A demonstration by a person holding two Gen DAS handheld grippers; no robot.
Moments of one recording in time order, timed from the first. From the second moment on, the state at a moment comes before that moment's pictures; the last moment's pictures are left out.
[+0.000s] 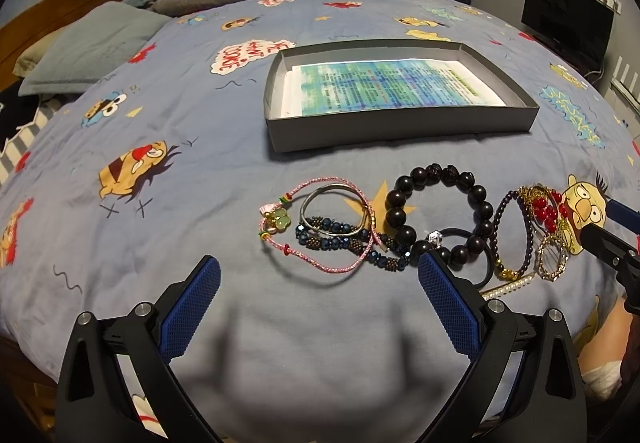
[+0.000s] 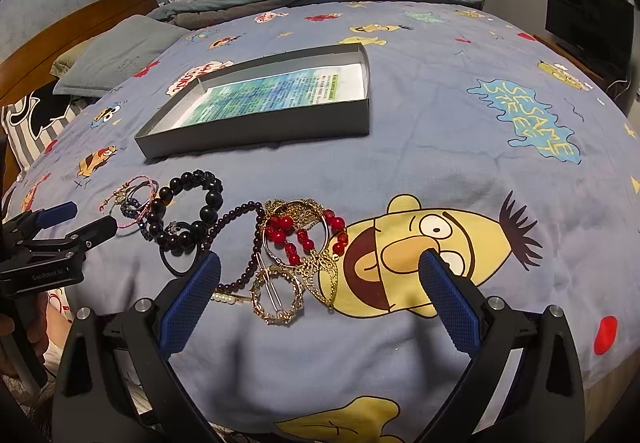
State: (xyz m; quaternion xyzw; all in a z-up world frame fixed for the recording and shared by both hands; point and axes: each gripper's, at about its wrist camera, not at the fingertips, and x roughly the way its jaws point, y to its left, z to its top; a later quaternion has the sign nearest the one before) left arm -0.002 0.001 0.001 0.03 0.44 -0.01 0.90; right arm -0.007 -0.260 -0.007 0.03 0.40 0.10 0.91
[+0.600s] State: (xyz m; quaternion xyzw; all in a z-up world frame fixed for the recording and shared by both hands) left arm 0.001 -0.002 0.004 0.03 0.44 -0.01 0.90; right arm -0.005 -0.257 -0.004 0.02 0.40 0.11 0.91
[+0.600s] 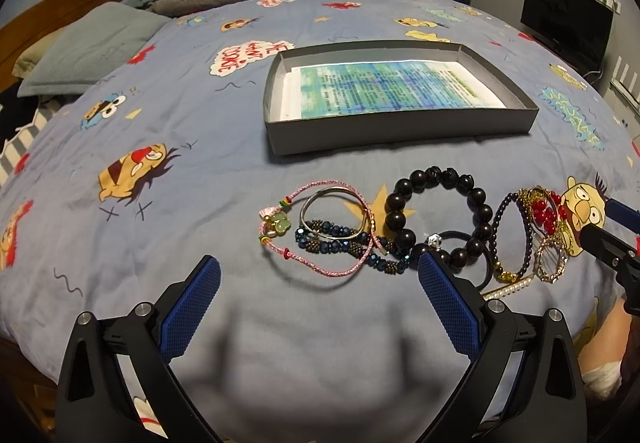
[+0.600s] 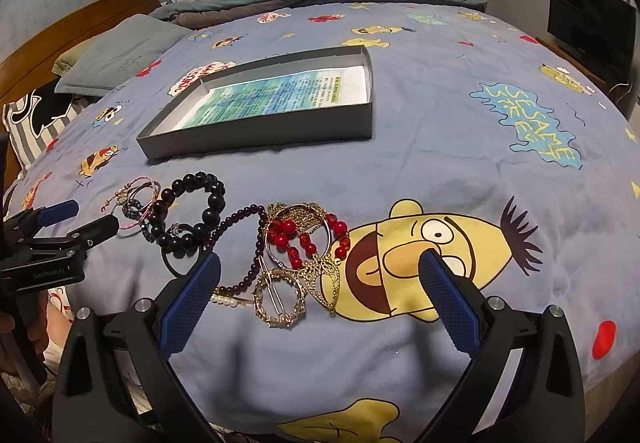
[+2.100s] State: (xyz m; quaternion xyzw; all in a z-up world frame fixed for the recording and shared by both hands) left arm 0.018 0.046 -0.016 0.00 0.44 -0.05 0.90; right arm -0.001 -0.285 -0.023 0.04 0.40 0.10 0.91
